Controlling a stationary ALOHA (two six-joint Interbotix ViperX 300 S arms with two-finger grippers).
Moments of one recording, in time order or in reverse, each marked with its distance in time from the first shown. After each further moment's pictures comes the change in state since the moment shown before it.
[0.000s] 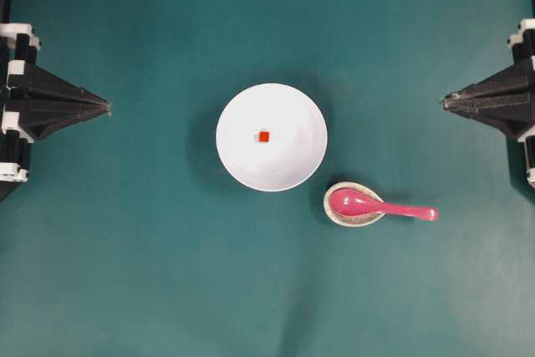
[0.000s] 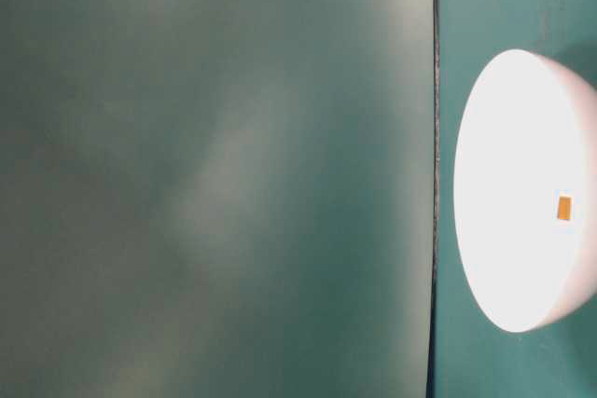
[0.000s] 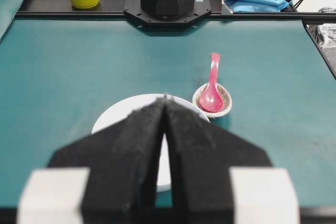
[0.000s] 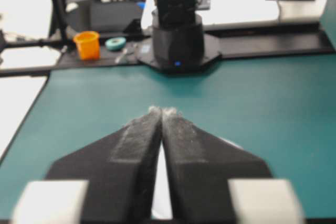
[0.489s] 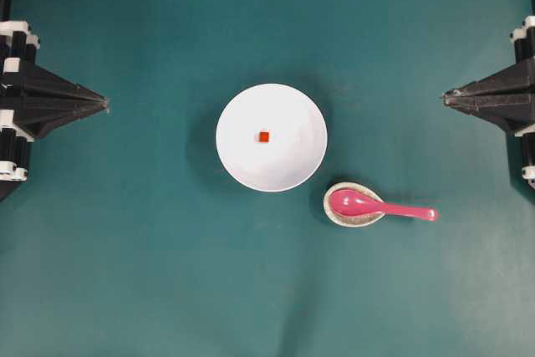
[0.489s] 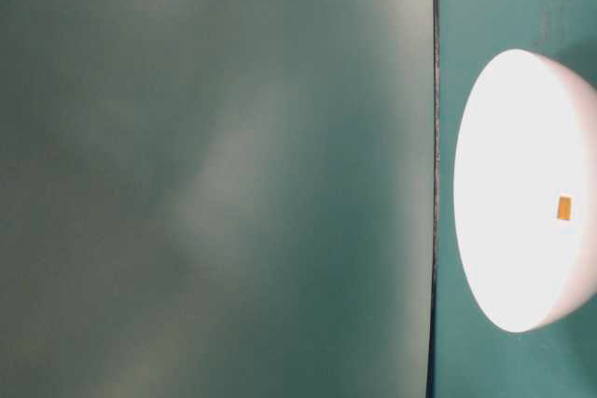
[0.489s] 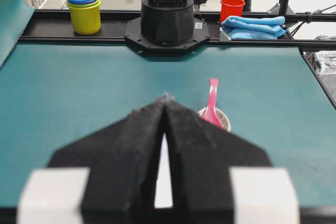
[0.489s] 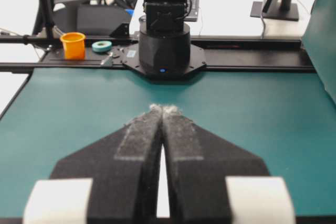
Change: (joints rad) left arm 0.000 0.005 0.015 -0.009 -0.098 0.005; right arm -0.014 -0.006 0.021 -0.006 -0.052 -0.098
